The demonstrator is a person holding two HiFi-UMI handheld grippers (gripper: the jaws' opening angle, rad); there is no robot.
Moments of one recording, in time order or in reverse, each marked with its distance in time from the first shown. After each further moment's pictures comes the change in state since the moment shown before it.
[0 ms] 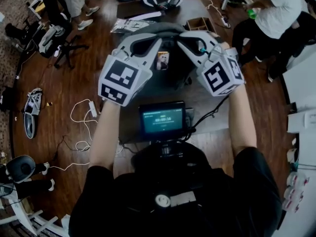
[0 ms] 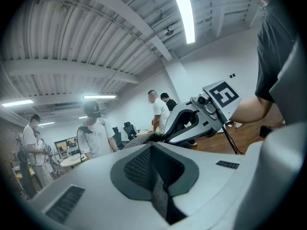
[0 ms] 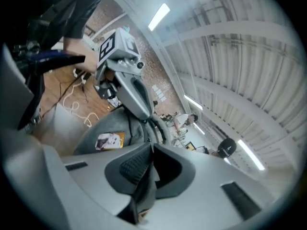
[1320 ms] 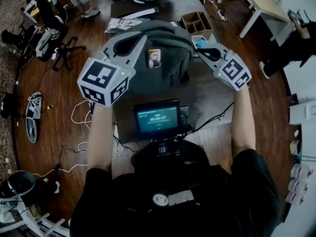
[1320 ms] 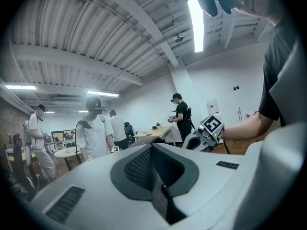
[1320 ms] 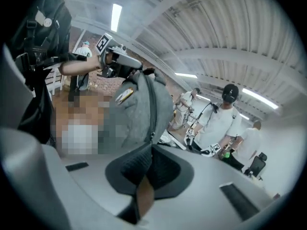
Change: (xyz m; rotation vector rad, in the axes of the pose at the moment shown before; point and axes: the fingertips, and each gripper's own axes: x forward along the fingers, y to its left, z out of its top) left arm -0.011 0.010 0.007 -0.127 -0.048 -0.030; right arm -0.042 0.047 -0.139 0.473 0.106 0.128
